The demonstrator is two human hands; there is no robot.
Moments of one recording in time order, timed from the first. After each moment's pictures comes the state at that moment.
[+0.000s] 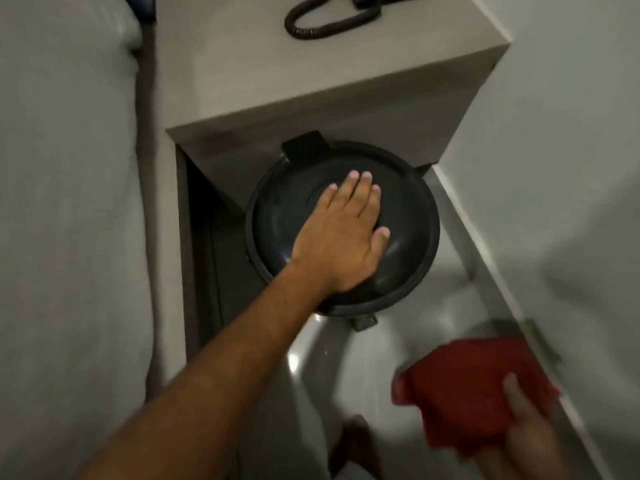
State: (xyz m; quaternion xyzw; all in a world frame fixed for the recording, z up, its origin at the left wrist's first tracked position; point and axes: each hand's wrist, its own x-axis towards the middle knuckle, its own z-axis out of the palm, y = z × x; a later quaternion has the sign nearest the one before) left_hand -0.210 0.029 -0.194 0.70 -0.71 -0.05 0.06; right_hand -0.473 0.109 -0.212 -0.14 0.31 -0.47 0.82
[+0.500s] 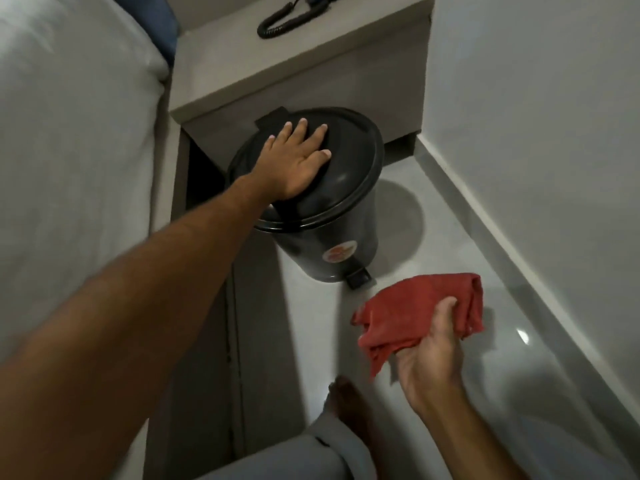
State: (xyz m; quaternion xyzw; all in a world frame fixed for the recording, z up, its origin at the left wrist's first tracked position) left_hand -0.221 0.033 -0.182 0.79 -0.61 -0.07 0.00; right_hand -0.494 0.160 -0.292 -0.10 0.45 -0.44 0.77
